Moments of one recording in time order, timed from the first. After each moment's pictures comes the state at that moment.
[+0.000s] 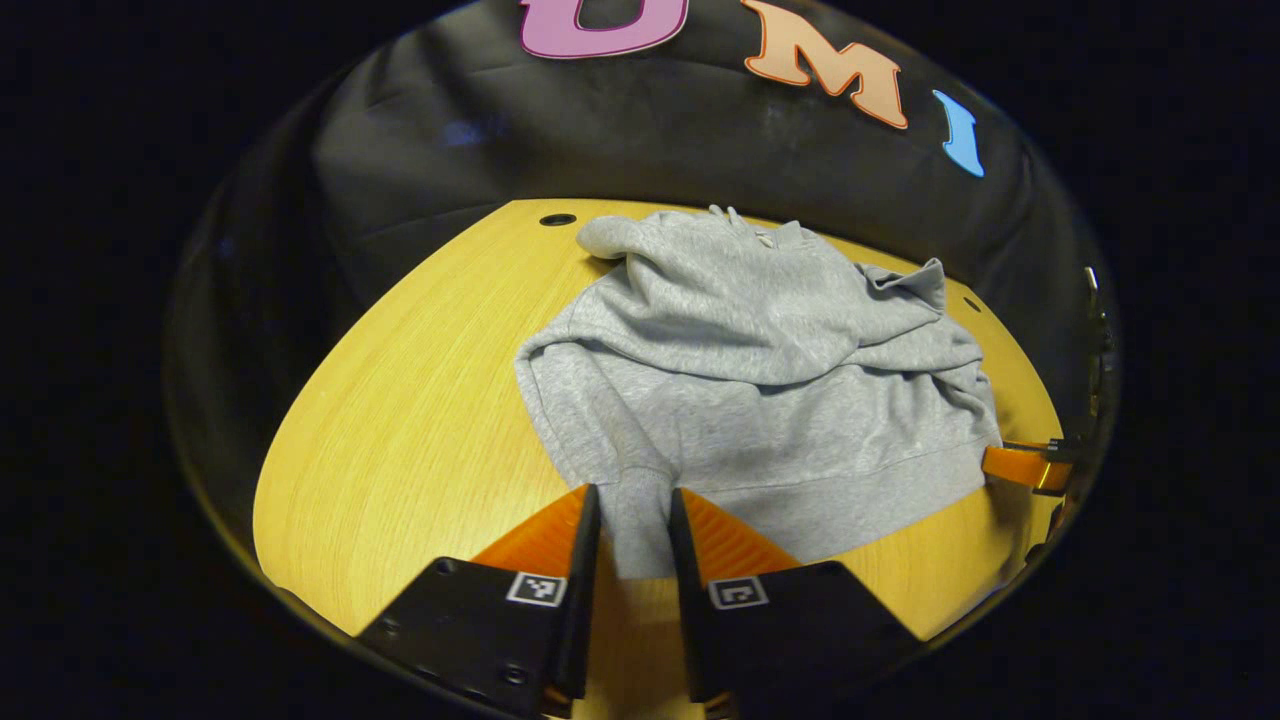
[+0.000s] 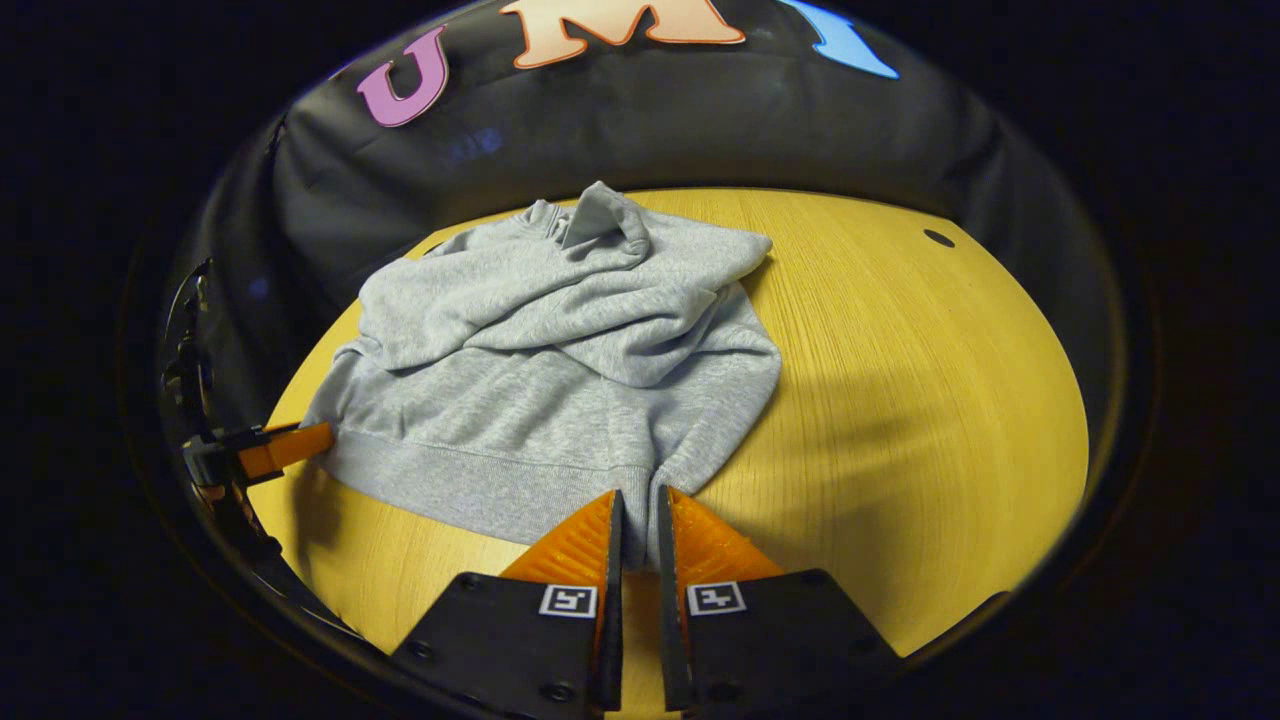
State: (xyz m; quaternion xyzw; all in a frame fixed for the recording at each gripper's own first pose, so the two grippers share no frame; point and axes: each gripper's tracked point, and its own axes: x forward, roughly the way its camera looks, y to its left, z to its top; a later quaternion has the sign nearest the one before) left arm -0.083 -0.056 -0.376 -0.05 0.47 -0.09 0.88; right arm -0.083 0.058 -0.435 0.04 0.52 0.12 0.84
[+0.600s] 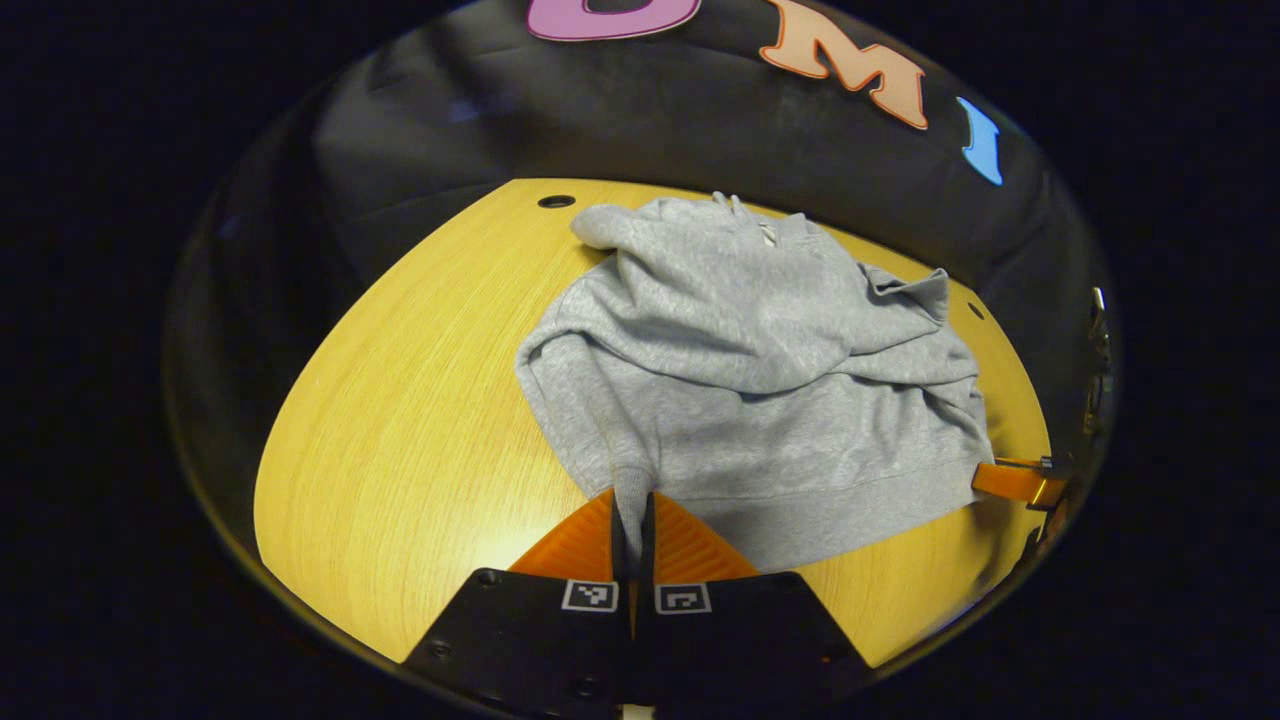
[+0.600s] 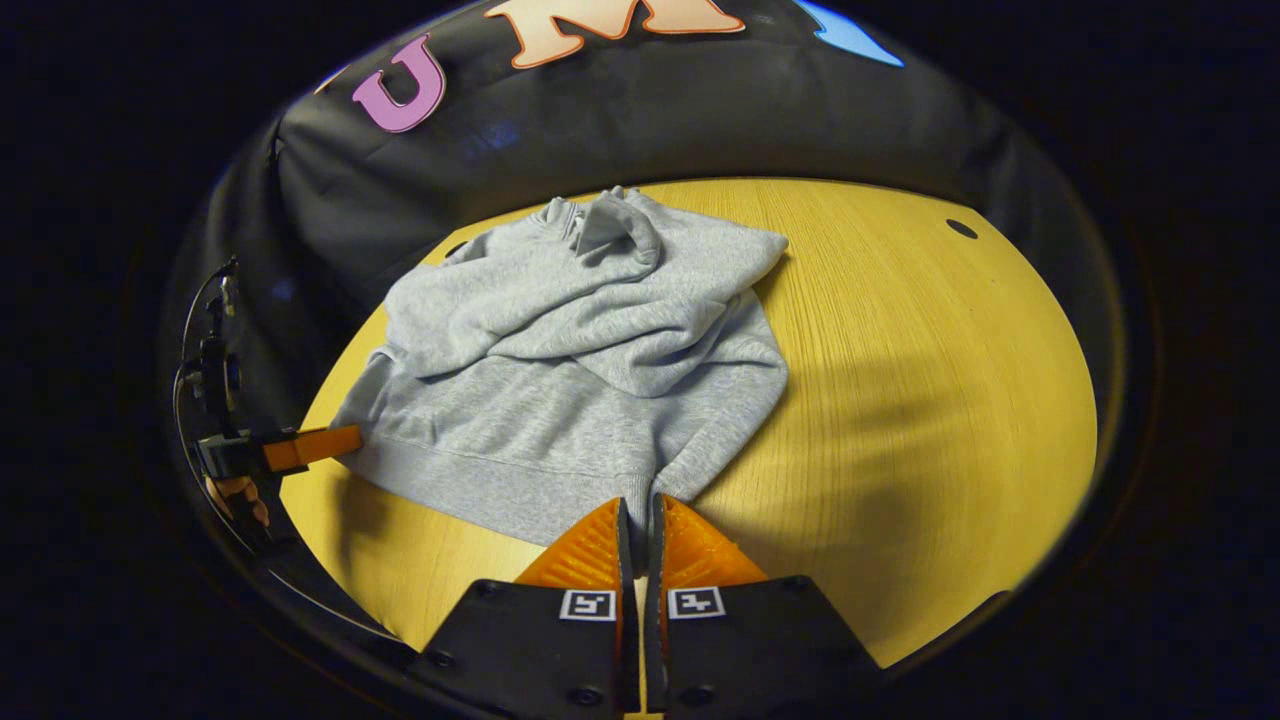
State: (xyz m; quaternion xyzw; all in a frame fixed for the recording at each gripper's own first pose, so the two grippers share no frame) left arm -0.081 -0.062 -0.357 -0.03 0.51 -0.09 0.86; right arm -0.080 0.056 -0.410 0.06 0.54 0.17 0.82
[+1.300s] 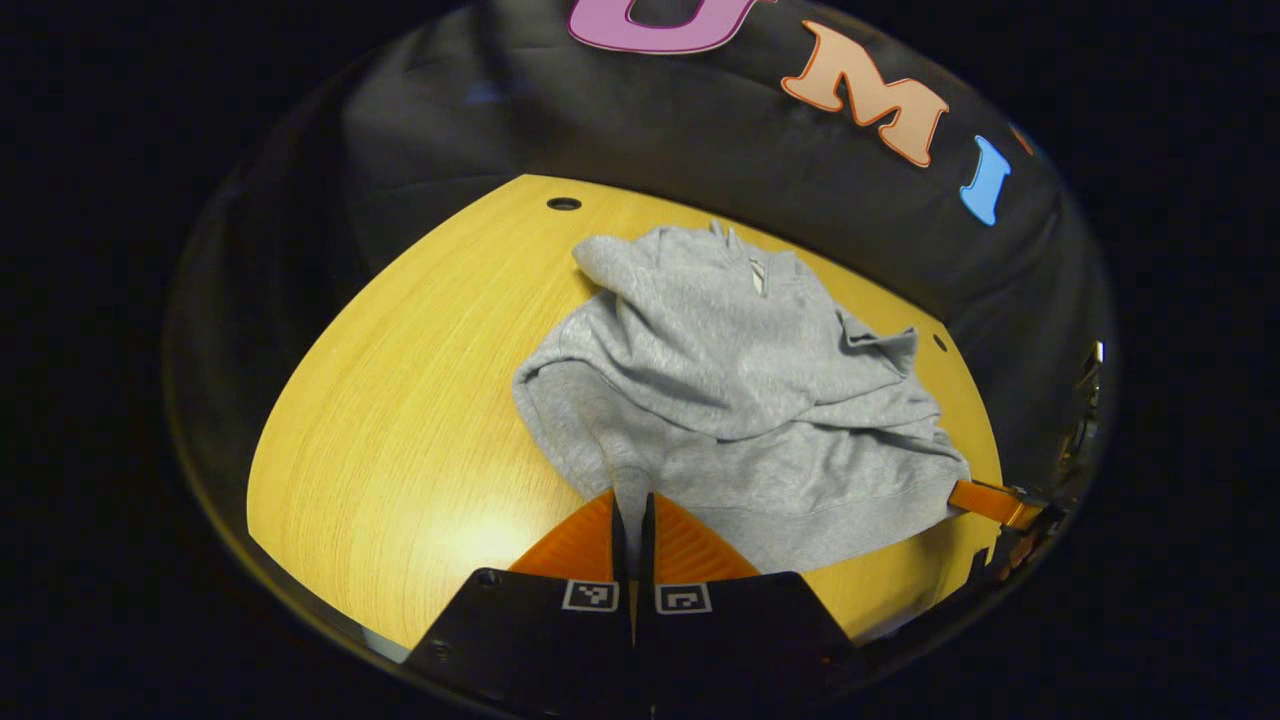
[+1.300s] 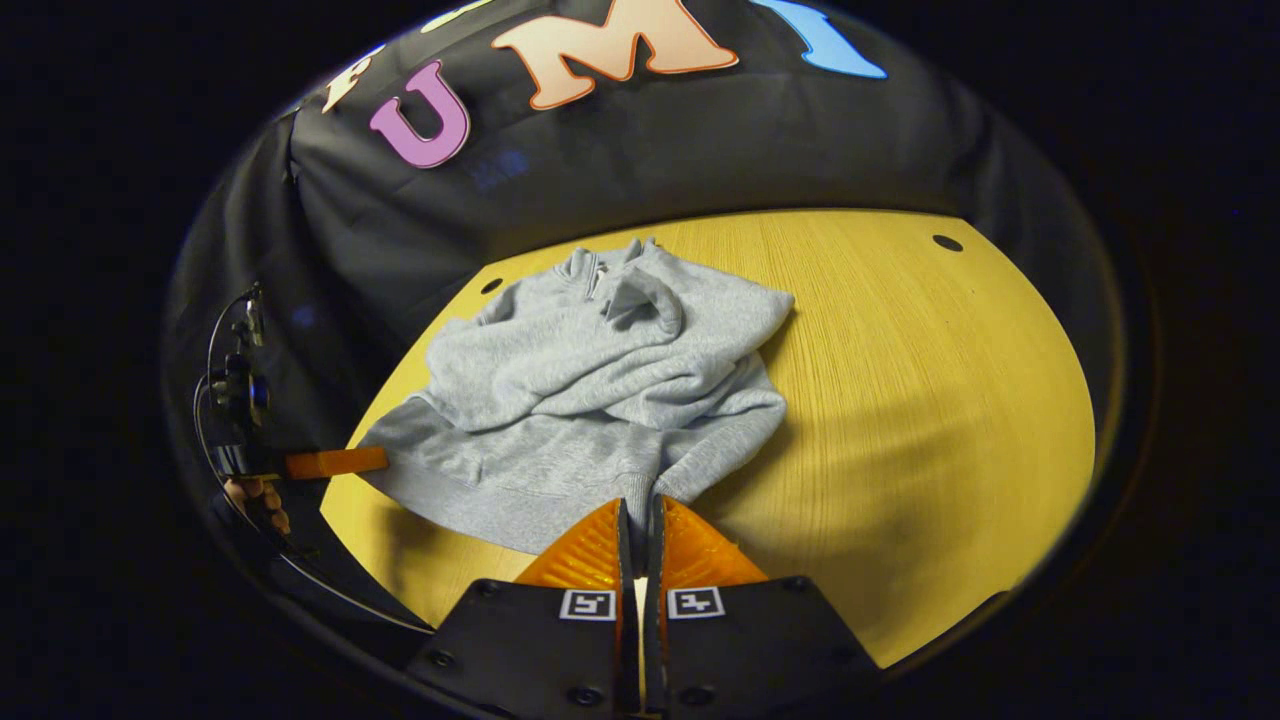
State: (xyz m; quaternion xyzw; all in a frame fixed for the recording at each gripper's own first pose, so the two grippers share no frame) left arm -0.050 -0.062 -0.313 -0.11 0.51 -0.10 0.85; right arm -0.051 0.067 -0.359 0.12 0.50 0.17 0.84
